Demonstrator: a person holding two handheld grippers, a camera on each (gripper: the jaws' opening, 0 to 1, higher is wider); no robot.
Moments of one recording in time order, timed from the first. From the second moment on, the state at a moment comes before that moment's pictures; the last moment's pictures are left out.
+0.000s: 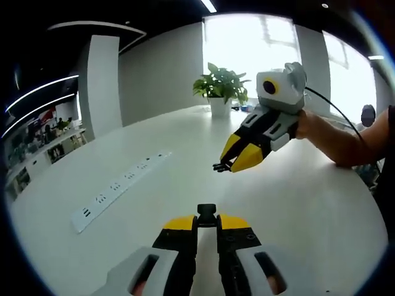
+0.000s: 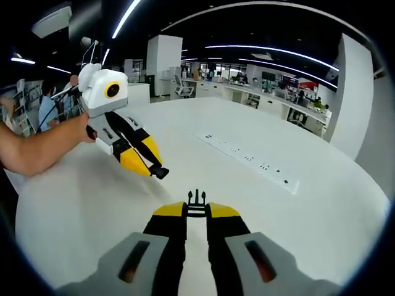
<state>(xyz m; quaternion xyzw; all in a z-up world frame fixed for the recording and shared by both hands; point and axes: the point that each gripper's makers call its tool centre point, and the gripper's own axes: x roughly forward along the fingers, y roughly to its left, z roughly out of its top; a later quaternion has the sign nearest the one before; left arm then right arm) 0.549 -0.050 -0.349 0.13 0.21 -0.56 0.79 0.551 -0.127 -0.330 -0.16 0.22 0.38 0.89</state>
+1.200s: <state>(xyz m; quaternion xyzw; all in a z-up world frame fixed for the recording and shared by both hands) 0.509 -0.039 -0.343 0.14 0.21 -0.55 0.79 0.521 -0.113 -0.328 -0.15 0.21 0.39 0.89</state>
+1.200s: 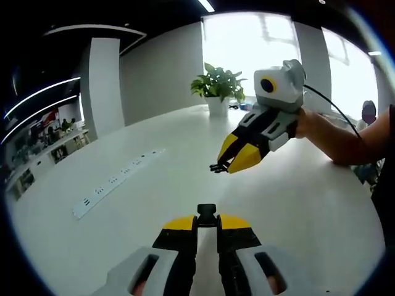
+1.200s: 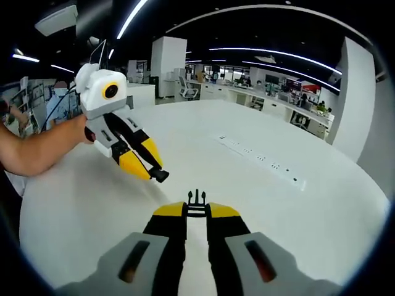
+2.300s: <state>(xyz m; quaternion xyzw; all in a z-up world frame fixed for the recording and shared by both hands) 0.464 -0.023 -0.342 0.13 0.21 -0.56 0.79 0.477 -0.092 -0.330 -0.15 0.21 0.40 0.88</state>
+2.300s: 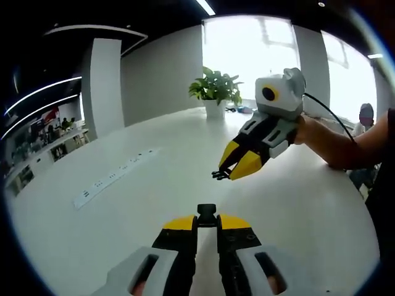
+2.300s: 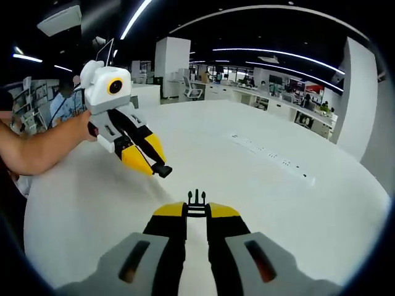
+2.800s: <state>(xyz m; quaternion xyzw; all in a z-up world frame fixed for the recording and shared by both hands) 0.449 -0.019 -0.345 0.13 0.21 -0.56 0.79 0.462 -0.089 -0.335 -0.15 0.21 0.40 0.88</state>
